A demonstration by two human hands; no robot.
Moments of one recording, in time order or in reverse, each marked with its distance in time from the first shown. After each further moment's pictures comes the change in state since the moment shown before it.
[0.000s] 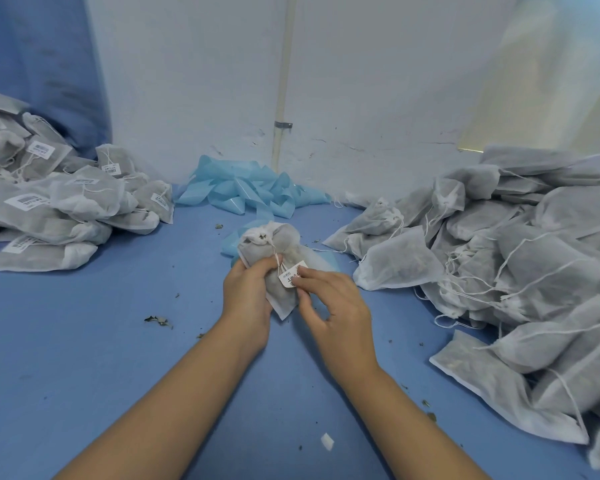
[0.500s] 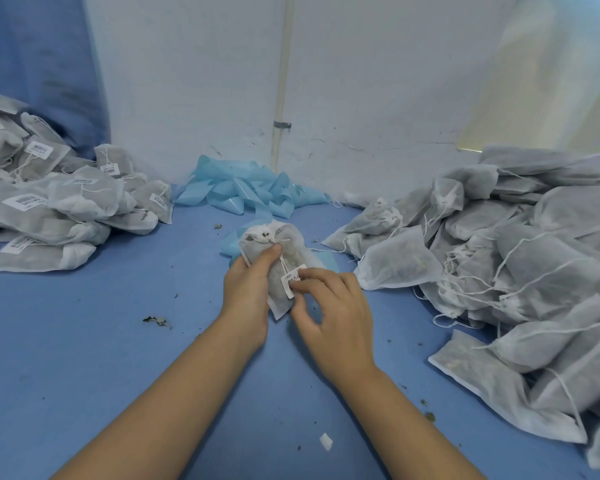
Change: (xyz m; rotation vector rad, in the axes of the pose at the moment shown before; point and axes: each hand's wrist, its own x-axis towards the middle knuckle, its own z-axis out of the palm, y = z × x) left_hand -0.002 0.004 0.005 0.069 0.009 0.017; right_hand 0.000 -0.001 0.002 -0.197 -0.024 0.006
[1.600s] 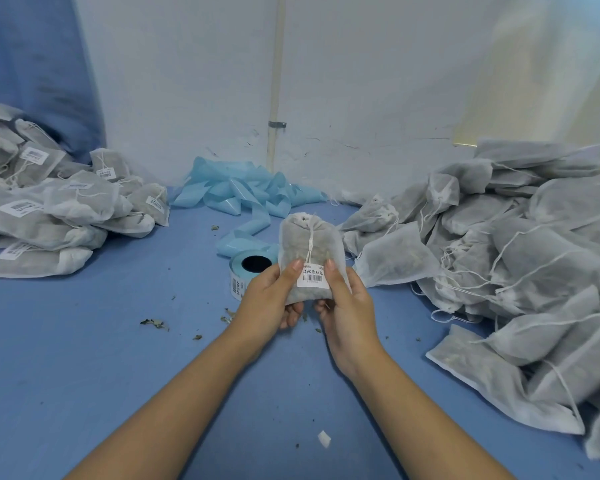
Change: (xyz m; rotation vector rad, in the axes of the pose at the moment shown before) left_hand -0.004 -0.022 -0.009 0.484 -0.355 0.169; right_hand 0.012 0.009 -0.001 1.197 -0.048 1.001
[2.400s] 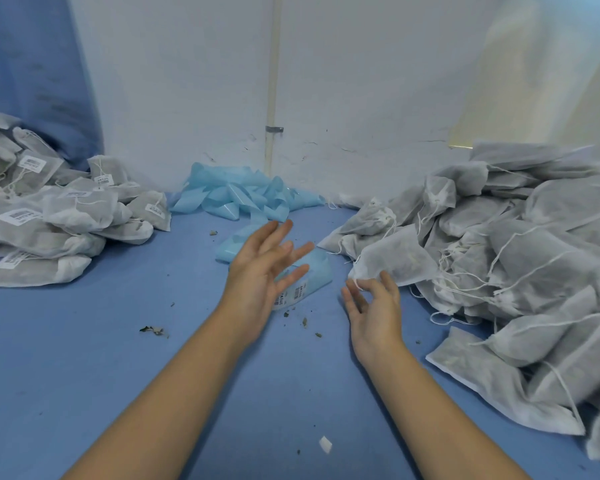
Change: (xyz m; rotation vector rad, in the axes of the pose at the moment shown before) left_hand 0.008 0.035 -0.006 -0.533 0.010 0.039; right_hand 0.019 -0.013 -0.022 0.355 0.381 0.061
